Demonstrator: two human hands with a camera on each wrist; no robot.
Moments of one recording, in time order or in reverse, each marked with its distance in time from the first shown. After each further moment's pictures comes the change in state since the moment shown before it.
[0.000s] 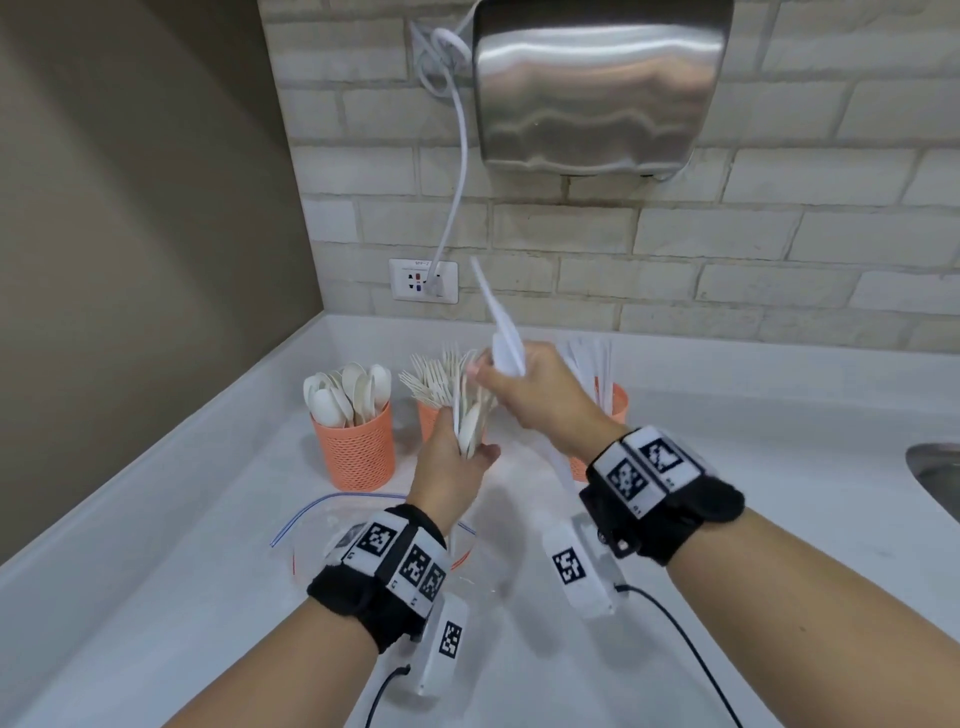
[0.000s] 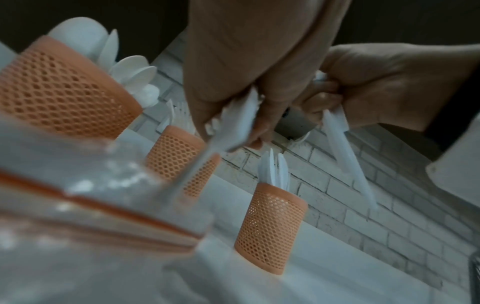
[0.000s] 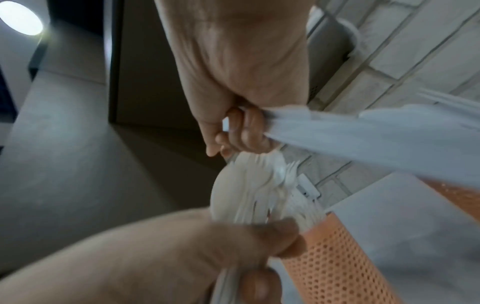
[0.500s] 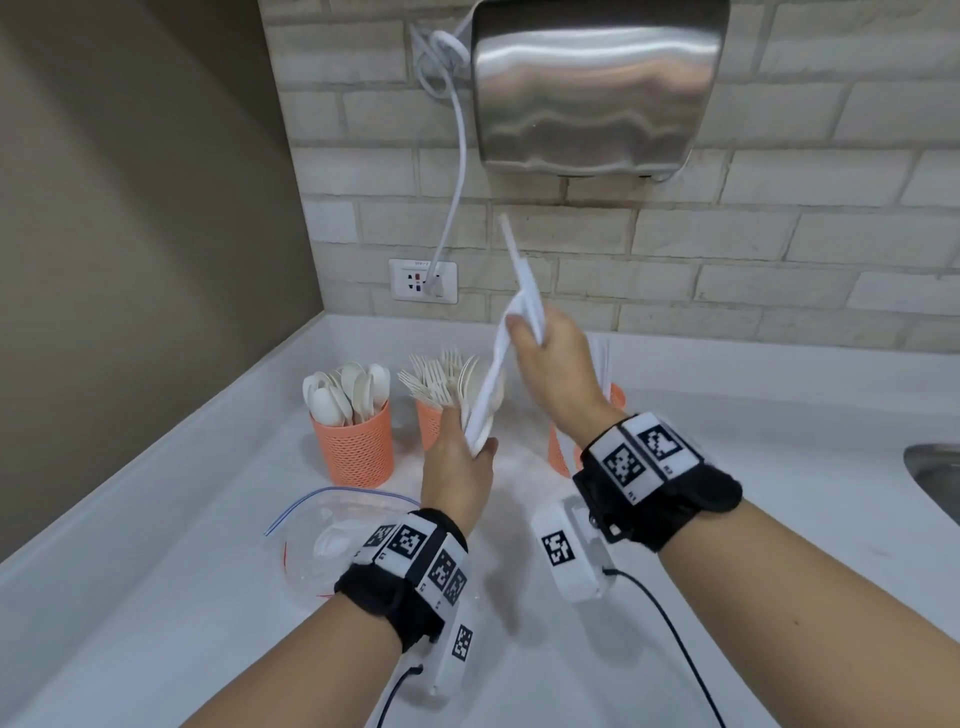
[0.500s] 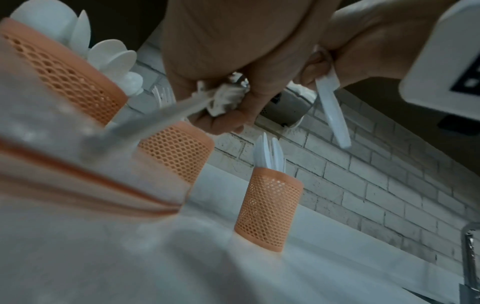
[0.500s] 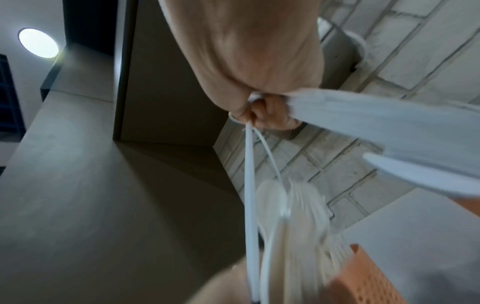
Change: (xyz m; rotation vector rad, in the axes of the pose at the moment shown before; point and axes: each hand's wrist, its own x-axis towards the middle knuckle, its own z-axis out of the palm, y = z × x) left_hand -0.003 -0.002 0.014 0.181 0.143 0.063; right_hand 0.003 -0.018 -0.008 -0.057 0.281 -0.096
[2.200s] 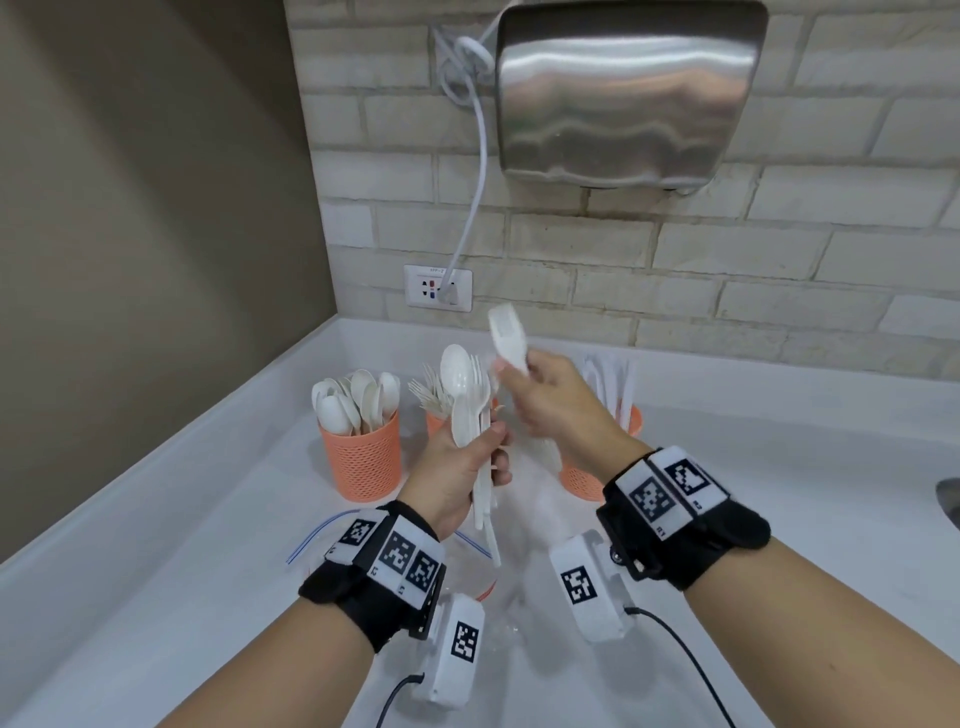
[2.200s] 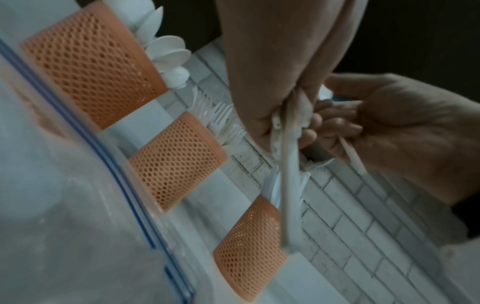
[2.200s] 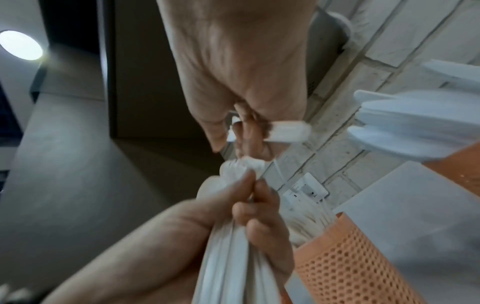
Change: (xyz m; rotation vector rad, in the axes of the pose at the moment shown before) left_hand 0.015 0.012 -0.019 -0.855 -0.333 -0.186; right_hand 0.001 0.025 0.009 0.173 -0.285 0.172
